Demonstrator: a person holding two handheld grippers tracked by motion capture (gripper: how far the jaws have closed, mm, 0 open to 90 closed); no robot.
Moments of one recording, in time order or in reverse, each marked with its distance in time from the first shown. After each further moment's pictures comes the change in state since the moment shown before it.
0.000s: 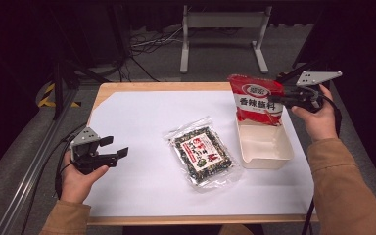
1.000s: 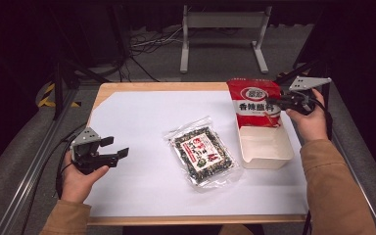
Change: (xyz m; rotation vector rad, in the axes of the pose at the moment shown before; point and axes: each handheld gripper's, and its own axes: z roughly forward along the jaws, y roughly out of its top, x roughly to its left) left arm 0.001 0.000 0.003 0.008 -0.004 0.002; right arm -0.010 -0.024 0.022 0.028 -0.076 -0.009
